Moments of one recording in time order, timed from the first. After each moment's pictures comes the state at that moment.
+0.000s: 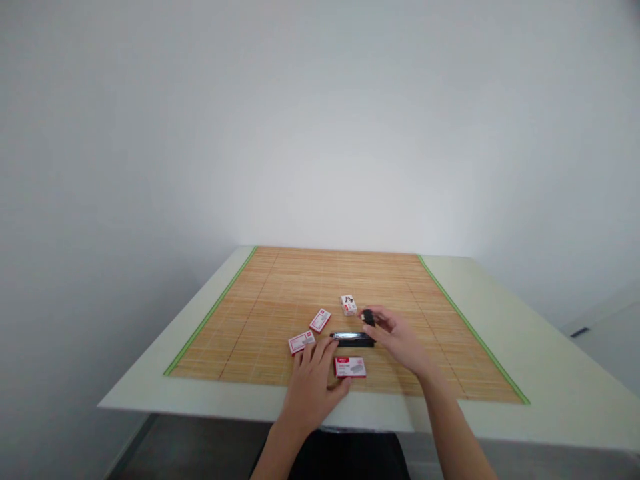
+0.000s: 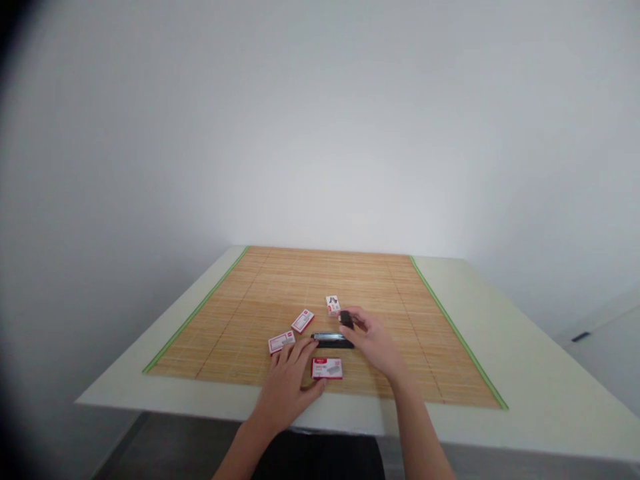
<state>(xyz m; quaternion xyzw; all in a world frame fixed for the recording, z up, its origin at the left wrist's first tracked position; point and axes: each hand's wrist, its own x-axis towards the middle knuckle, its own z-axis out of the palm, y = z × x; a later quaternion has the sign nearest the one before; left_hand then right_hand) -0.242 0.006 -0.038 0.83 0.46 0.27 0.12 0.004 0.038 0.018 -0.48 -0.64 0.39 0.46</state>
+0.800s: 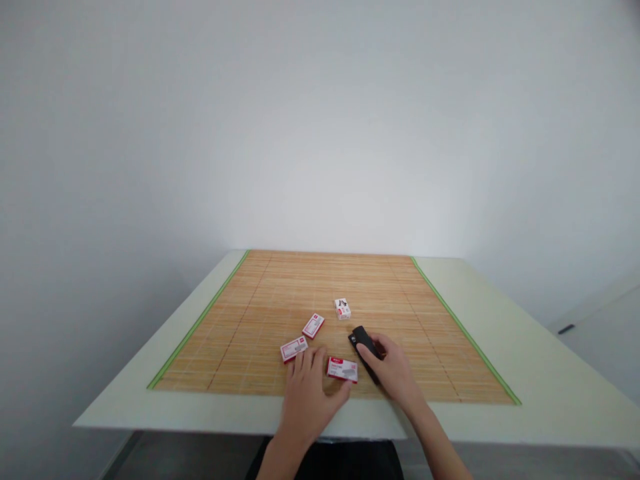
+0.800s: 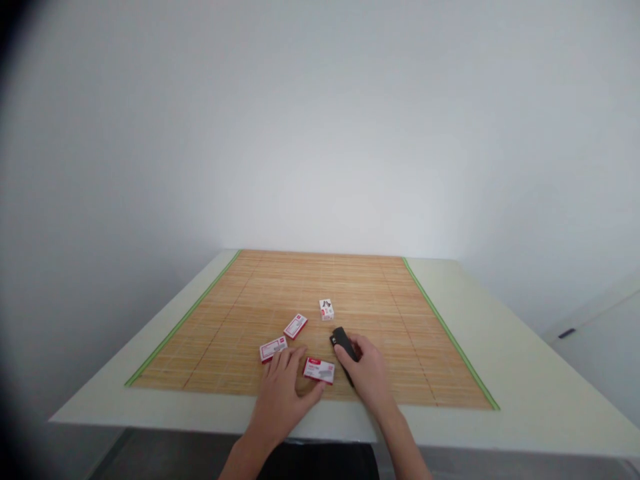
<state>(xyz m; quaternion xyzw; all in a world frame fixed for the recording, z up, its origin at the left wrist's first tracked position) -0.226 0.000 -0.040 0.79 0.52 0.29 0.12 -0.003 0.011 -0.032 -0.65 -0.59 0.24 0.42</state>
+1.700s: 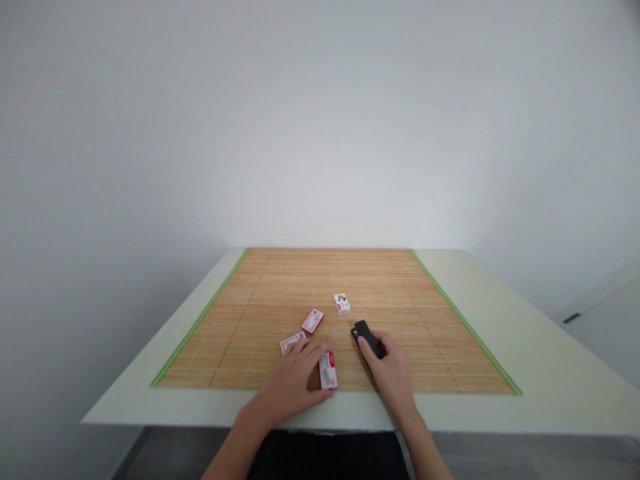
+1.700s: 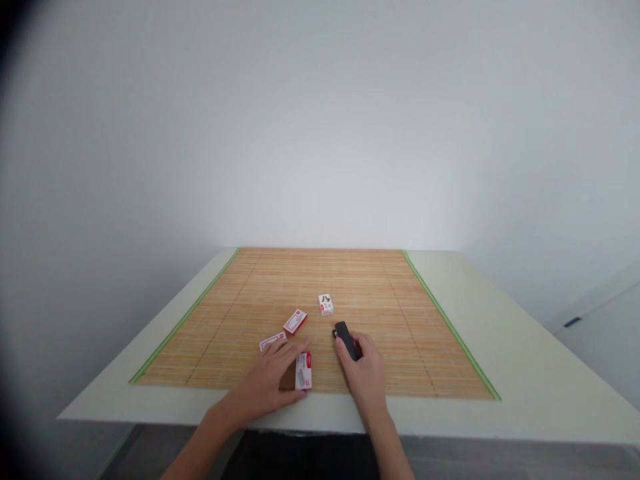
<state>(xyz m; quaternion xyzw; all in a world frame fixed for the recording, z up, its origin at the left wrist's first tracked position) -0.277 0.034 -0.010 0.90 0.37 0.15 0.20 -0.022 0.000 -0.042 -0.67 -0.52 0.17 0.49</state>
